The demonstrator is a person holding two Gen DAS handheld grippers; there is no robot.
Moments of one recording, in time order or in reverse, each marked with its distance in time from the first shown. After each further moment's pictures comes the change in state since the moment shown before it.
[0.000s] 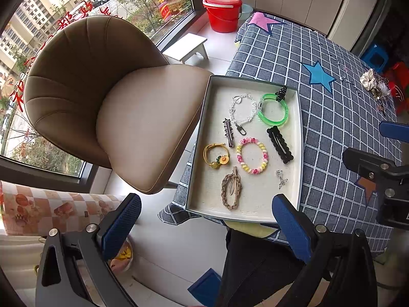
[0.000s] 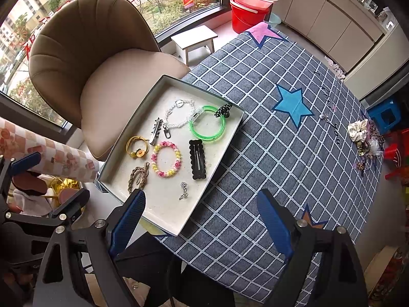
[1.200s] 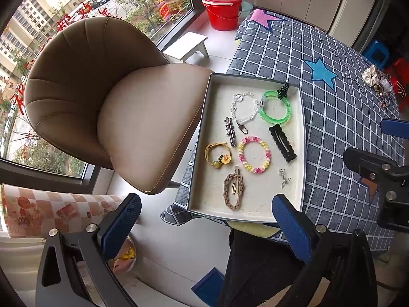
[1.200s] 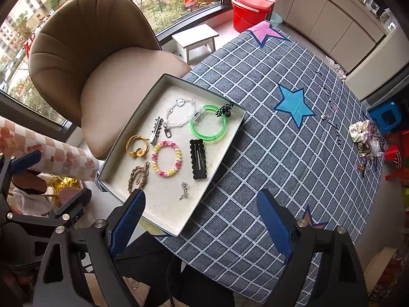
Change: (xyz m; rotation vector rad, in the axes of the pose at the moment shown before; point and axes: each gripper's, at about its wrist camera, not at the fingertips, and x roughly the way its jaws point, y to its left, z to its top) left arm 0.007 -0.004 0.002 0.012 0.012 0.020; right arm 0.002 0.002 0.001 0.004 0.004 0.000
